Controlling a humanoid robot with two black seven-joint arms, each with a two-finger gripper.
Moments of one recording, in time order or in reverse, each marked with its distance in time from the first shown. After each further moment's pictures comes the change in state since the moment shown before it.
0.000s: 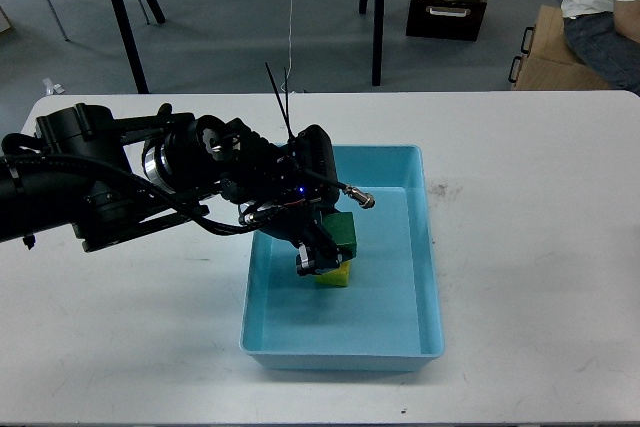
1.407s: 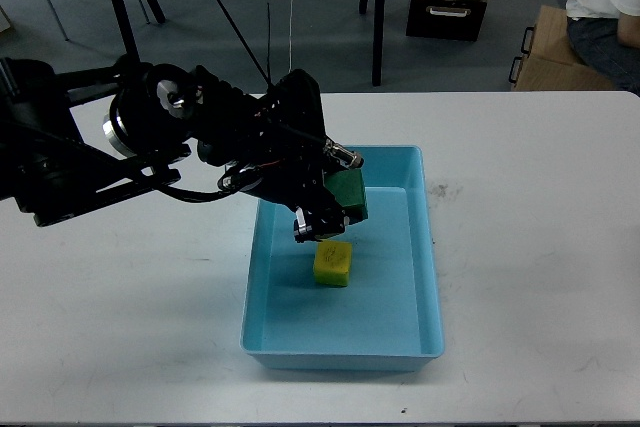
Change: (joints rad) left arm -0.054 0.057 -0.079 -0.085 0.000 0.000 0.000; right arm -0.002 -0.011 0.005 -0.001 -0.008 0.000 0.000
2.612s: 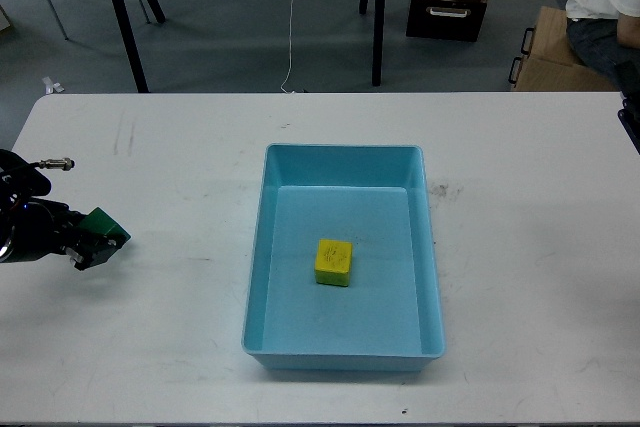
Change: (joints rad) left arm 0.513 0.566 -0.414 0.127 -0.050 0.098 0.000; right arm 0.111 0.018 0.003 0.228 -0.004 0.130 0.000
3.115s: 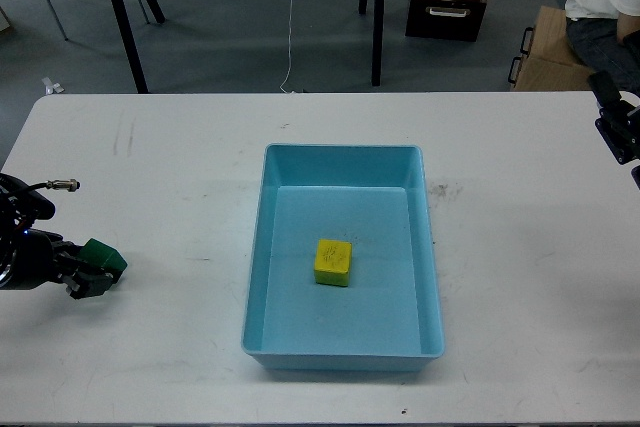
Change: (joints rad) left arm 0.169 -0.028 0.011 0.014 0.050 -0.064 0.000; right arm 0.016 0.013 -0.085 0.056 0.000 0.064 0.000
